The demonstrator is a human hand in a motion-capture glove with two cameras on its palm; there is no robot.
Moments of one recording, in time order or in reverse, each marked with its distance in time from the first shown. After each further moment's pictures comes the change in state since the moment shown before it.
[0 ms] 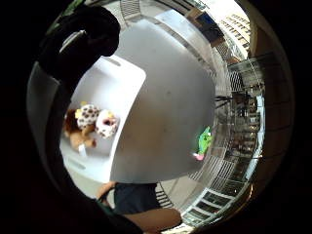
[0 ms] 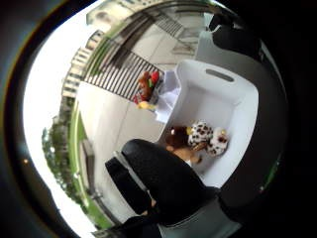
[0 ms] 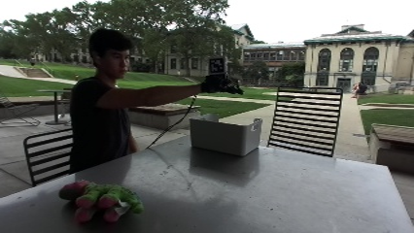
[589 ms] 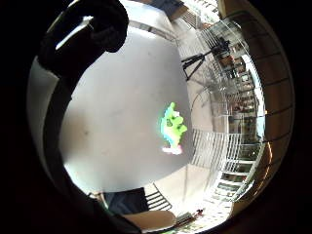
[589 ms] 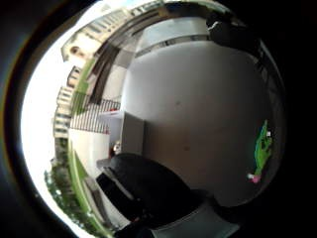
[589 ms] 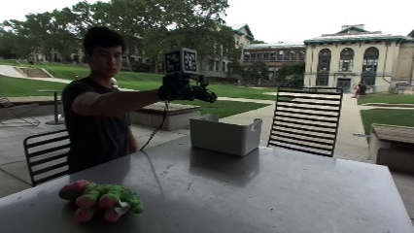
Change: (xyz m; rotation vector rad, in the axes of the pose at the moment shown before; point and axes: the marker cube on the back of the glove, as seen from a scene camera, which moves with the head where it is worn) arm 0.266 0.132 0.006 0.024 0.060 0.561
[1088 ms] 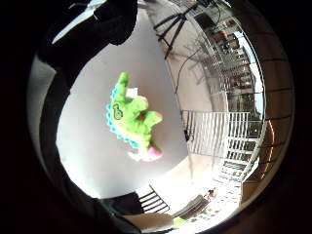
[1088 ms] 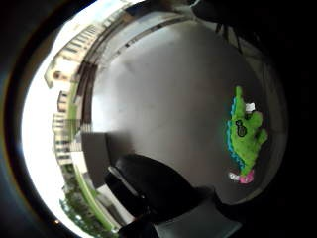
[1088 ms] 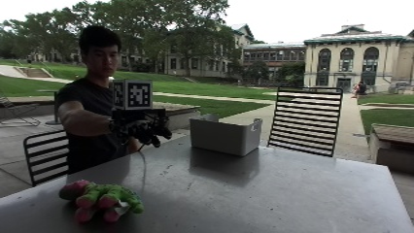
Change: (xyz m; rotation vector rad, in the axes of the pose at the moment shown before) arm 0.201 0.042 0.102 -0.146 0.013 0.244
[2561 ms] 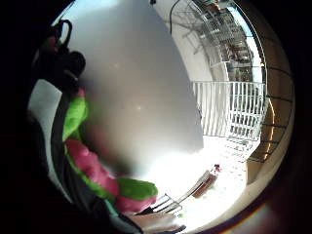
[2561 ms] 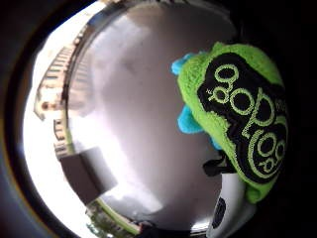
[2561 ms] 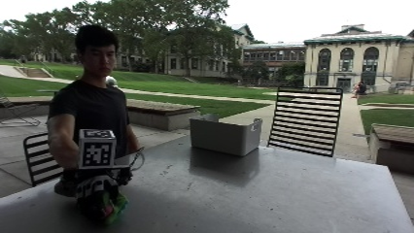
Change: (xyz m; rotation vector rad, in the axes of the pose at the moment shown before) arm 0.099 0.037 0.152 -0.128 0.044 0.246
